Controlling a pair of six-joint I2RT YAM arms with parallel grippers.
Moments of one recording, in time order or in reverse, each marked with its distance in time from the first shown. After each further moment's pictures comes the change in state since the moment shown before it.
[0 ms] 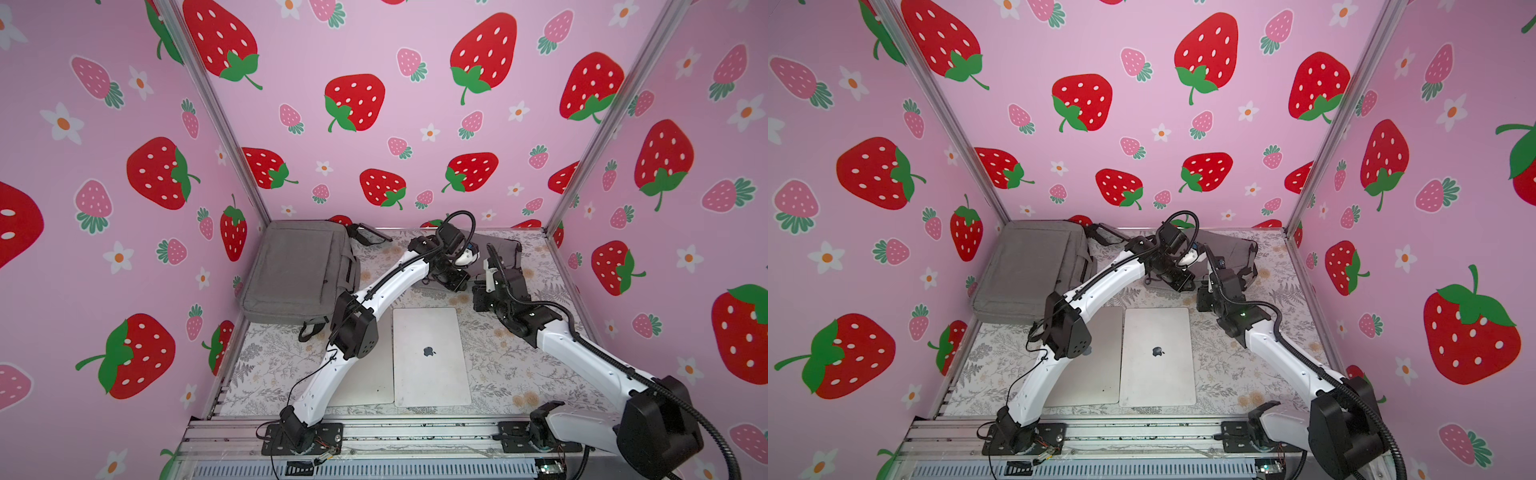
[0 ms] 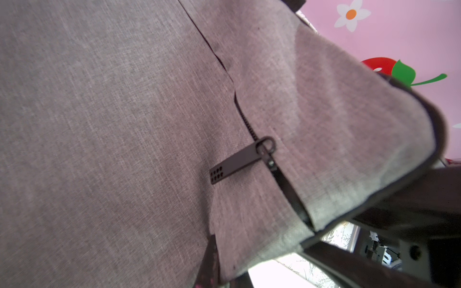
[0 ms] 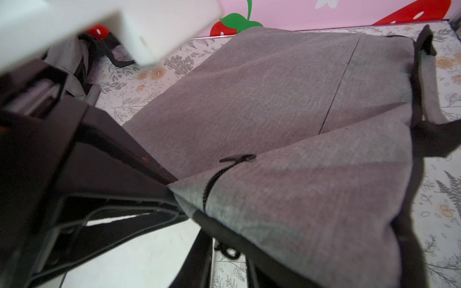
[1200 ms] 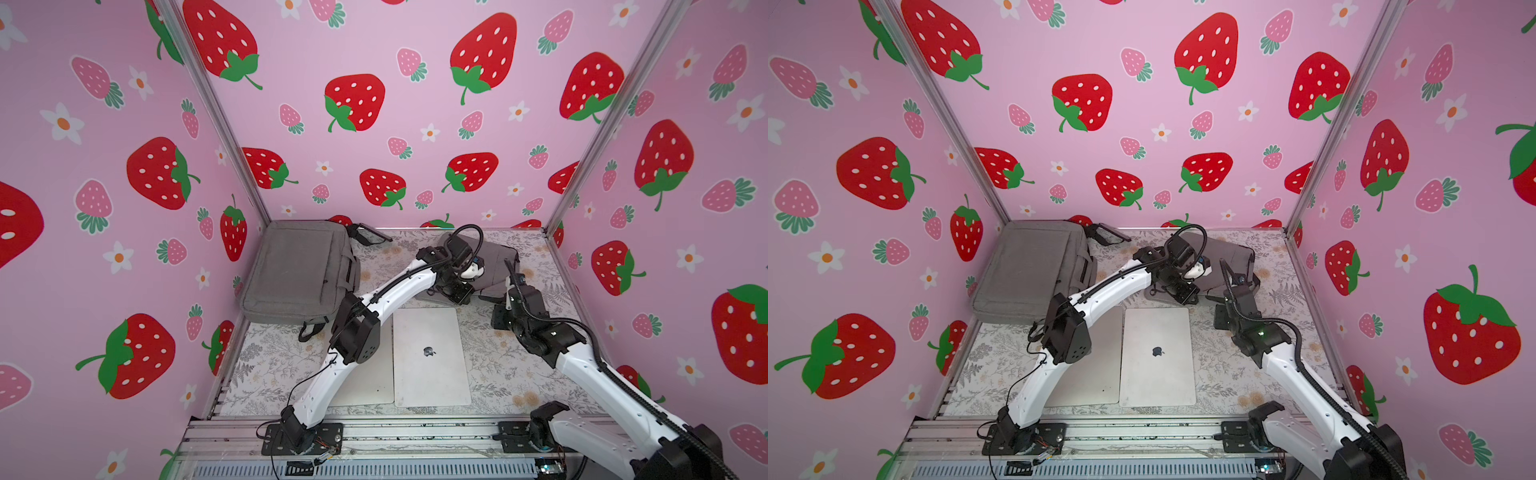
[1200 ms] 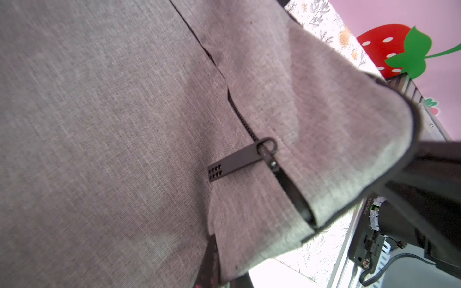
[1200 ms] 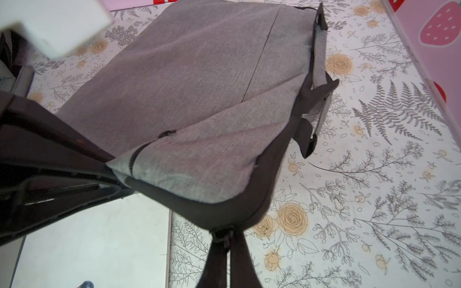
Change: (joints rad) left arm -0.043 -0.043 -0.145 0.042 -0.024 -0.014; right arm -0.057 -0.246 -0.103 -0.256 0.091 0.071
